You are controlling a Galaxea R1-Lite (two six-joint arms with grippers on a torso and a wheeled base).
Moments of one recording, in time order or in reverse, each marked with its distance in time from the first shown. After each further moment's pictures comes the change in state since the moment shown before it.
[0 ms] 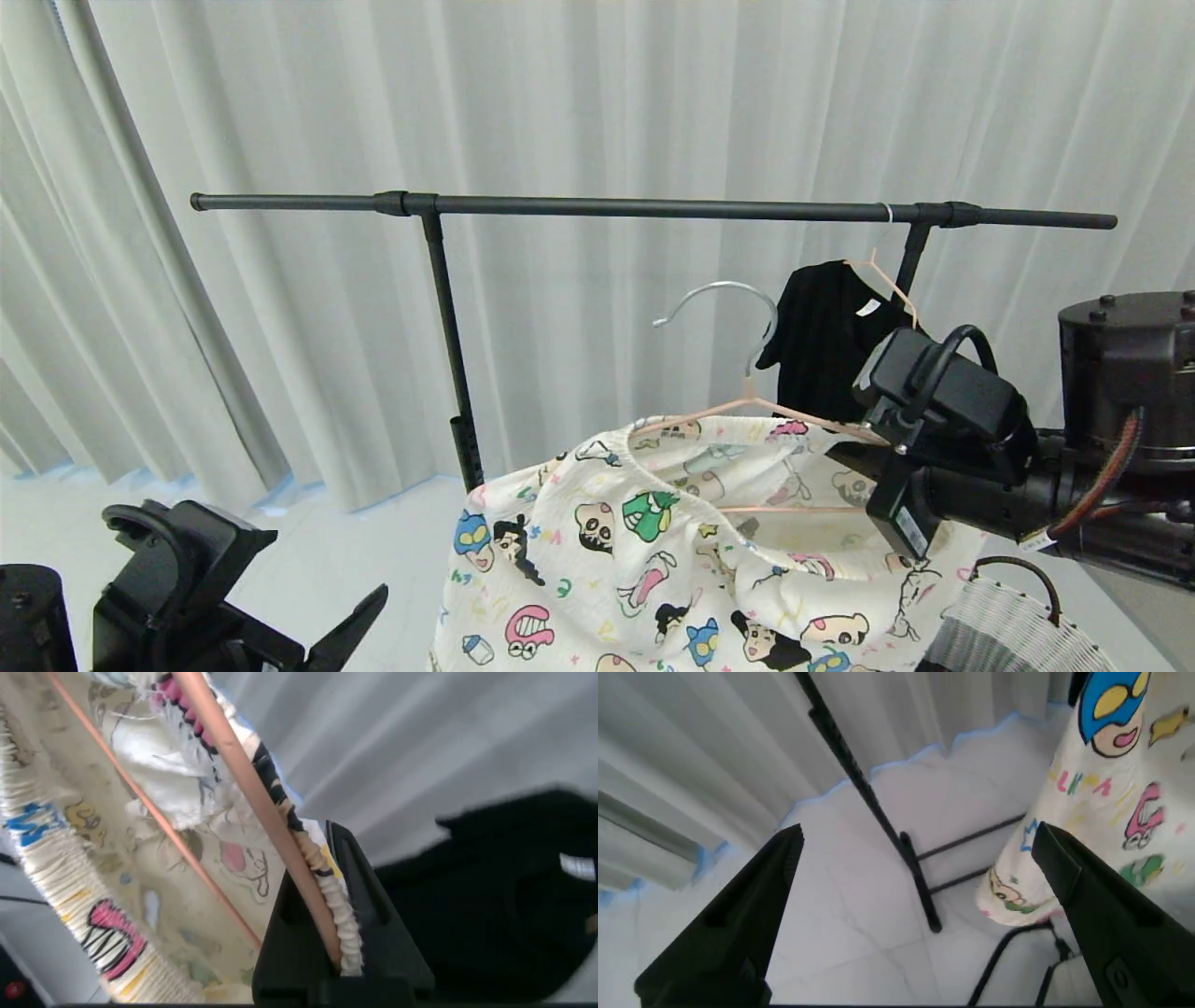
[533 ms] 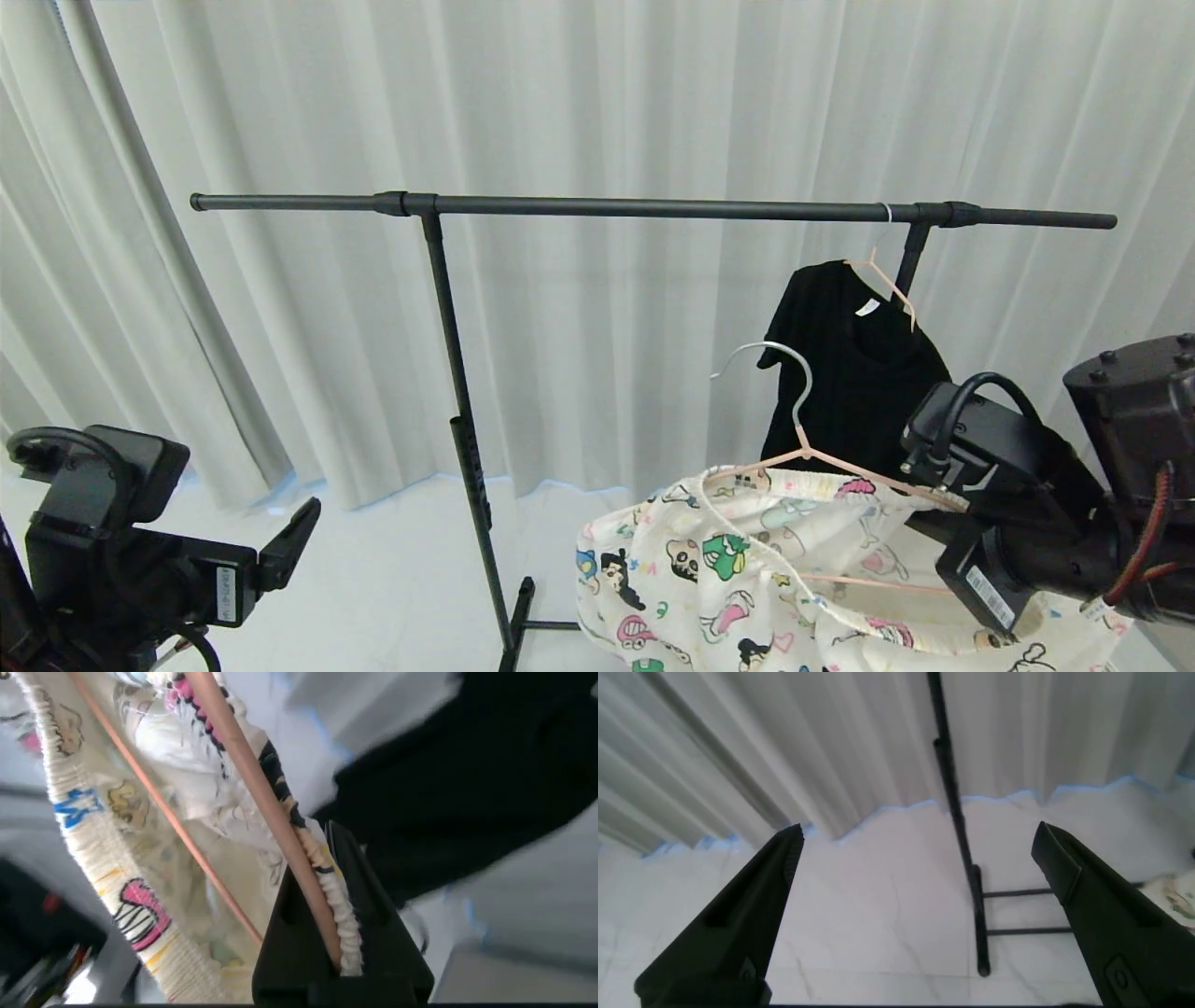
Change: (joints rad) left arm 0.106 -0.020 -0.103 0.000 0.207 -0.007; right arm 0.002 -0.079 -0.021 0.404 -0.182 0.192
